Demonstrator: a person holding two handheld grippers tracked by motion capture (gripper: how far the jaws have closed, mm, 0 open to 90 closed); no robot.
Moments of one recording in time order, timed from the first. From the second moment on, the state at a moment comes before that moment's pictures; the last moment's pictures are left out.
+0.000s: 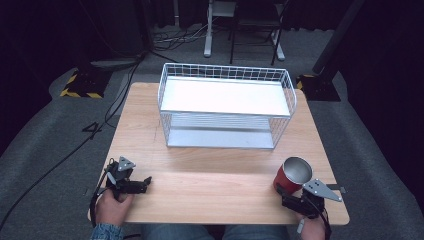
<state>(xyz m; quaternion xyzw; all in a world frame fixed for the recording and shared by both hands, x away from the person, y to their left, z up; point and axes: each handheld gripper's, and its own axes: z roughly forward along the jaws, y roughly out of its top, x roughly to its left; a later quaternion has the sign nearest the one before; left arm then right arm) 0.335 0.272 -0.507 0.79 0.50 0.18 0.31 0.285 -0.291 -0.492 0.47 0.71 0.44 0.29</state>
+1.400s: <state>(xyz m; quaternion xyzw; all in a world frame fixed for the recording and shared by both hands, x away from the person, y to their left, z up) 0.331 0.272 -0.507 0.79 0.50 0.18 0.31 0.367 -0.215 -0.444 0.38 0.77 0.46 0.23</state>
